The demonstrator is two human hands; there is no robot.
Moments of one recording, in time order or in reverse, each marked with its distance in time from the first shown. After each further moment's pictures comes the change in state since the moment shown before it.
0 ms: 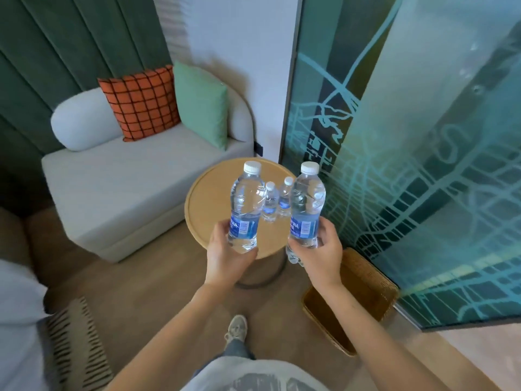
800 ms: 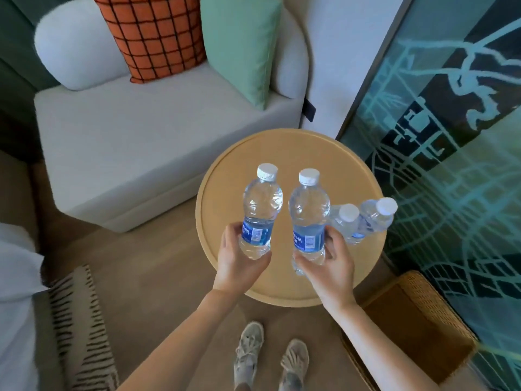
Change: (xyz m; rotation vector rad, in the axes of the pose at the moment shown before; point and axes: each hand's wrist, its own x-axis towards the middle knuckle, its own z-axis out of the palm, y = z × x) left_hand 0.215 -0.192 0.071 0.041 0.046 -0.191; right_hand 0.165 0.195 0.183 -0.006 -0.239 0.056
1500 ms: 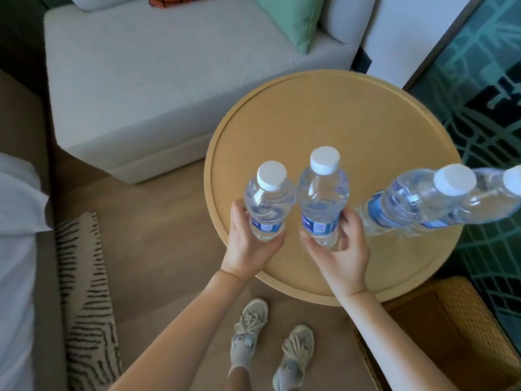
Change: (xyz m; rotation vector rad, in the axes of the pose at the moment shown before) left_hand 0.019 -0.110 0.049 -0.065 0.175 0.148; right_hand 0.018 0.124 0.044 -0.088 -0.071 -0.255
